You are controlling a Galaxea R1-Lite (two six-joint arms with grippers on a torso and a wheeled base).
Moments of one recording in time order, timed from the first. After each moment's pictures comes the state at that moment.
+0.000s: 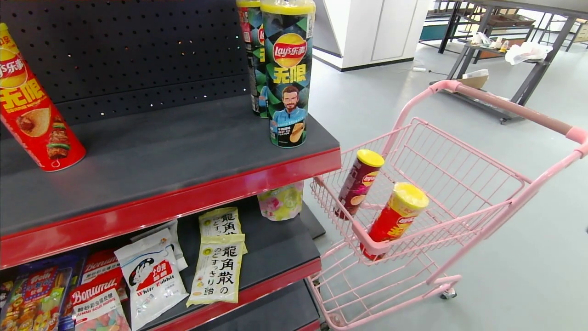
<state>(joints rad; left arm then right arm) 0.00 0.00 0.00 0.00 0.00 0.00 0.09 0.67 -0.40 -0.25 0.13 0.12</state>
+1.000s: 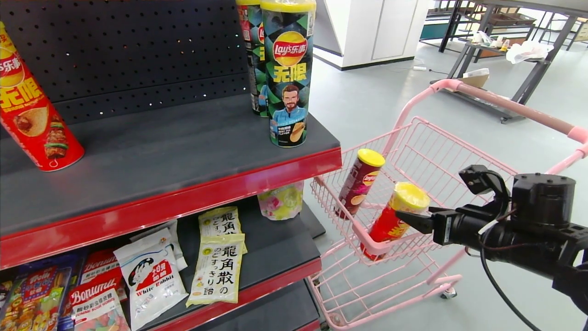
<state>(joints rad) 0.00 0.00 0.00 0.00 0.00 0.00 0.21 1.70 -0.42 -0.88 0.21 0.14</state>
